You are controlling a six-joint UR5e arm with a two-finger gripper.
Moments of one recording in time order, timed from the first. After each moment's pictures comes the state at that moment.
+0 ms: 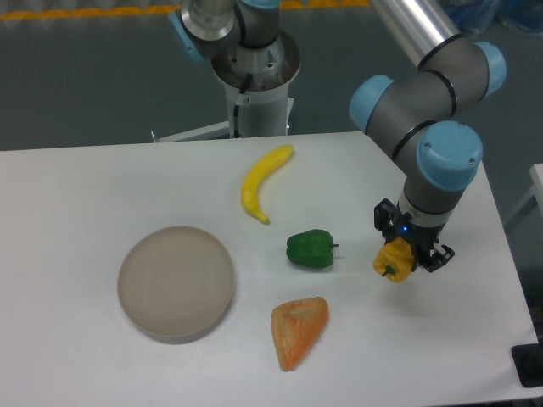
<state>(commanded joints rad) 2.34 -2.03 -1.33 -1.29 1.58 1.39</state>
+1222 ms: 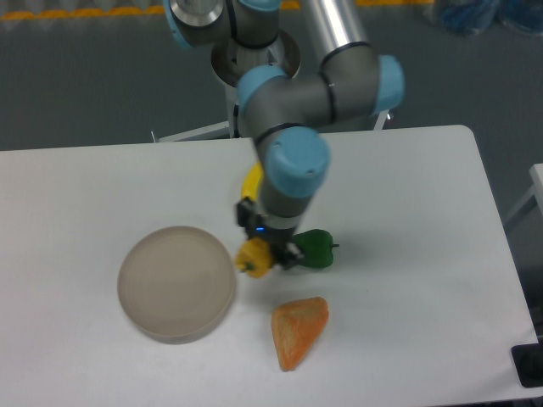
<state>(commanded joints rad) 1.93 -1.94 -1.50 -1.36 1.38 0.92</state>
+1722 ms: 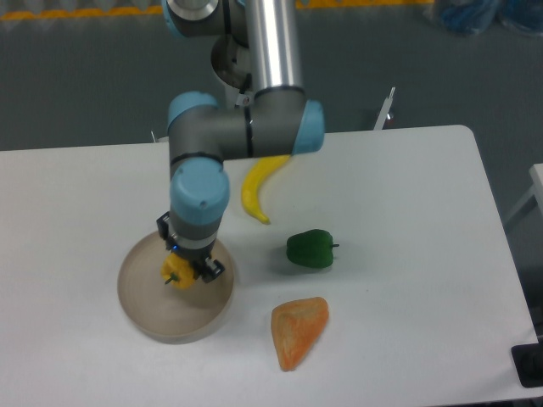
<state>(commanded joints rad) 1.84 -2.05 -1.50 -1.24 1.39 0.84</state>
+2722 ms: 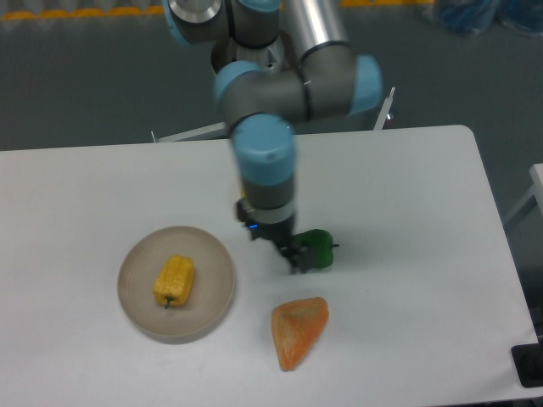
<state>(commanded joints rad) 2.18 -1.90 -1.46 -1.25 1.61 1.27</state>
